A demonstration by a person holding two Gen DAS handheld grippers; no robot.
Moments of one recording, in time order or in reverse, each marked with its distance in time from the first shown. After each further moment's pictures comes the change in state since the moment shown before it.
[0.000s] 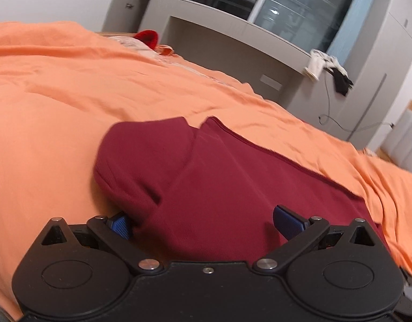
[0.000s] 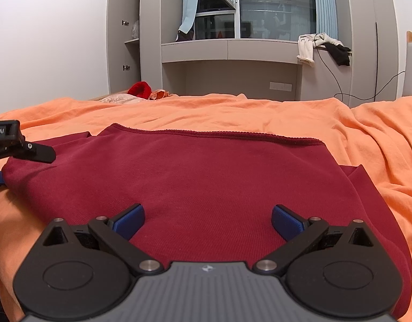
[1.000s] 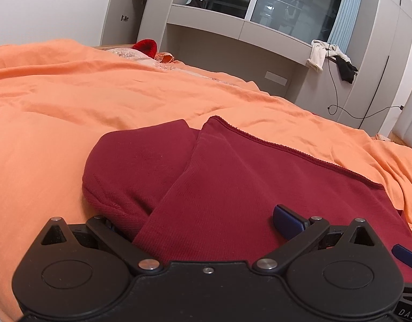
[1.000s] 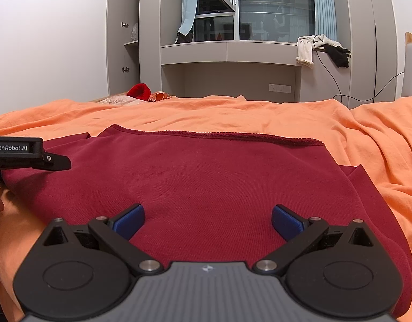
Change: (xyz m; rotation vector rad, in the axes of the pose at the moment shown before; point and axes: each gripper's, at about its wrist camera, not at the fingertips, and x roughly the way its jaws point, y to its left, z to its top) left arm 0.017 -0.014 -0.006 0.114 -0.017 0.067; right arm 0.000 -0.003 -0.003 0.003 -0.006 0.002
